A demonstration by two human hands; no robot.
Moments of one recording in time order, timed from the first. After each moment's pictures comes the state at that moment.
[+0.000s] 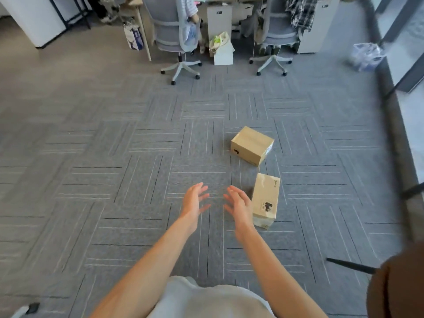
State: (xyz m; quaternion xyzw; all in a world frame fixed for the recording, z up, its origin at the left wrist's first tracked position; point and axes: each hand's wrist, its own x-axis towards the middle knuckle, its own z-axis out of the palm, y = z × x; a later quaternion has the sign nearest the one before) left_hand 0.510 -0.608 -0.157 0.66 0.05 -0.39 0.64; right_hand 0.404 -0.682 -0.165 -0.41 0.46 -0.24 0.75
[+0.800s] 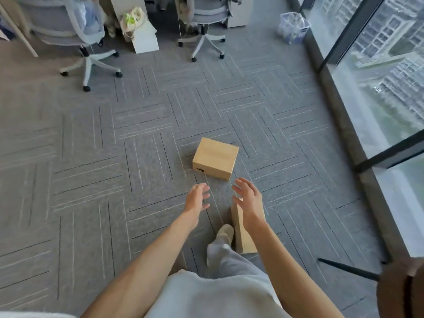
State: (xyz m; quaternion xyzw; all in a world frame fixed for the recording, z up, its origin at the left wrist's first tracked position) left_hand 0.784 -0.952 -0.219 0.69 -0.03 -0.55 0.47; right_hand 0.645 -0.993 -0.188 -0.31 0.60 -0.34 0.66
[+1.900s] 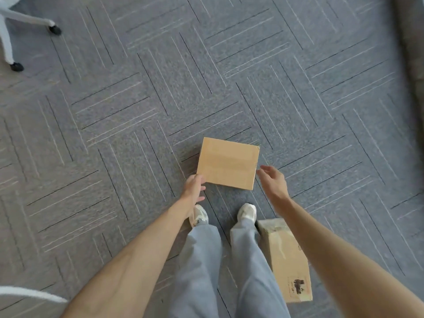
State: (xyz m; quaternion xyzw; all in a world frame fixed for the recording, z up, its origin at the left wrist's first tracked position) left_hand 0.991 -1.369 -0.426 0.76 -0.02 -0.60 0.24; right_hand 0.789 -1.432 -0.409 -0.42 0.73 -0.09 0.54
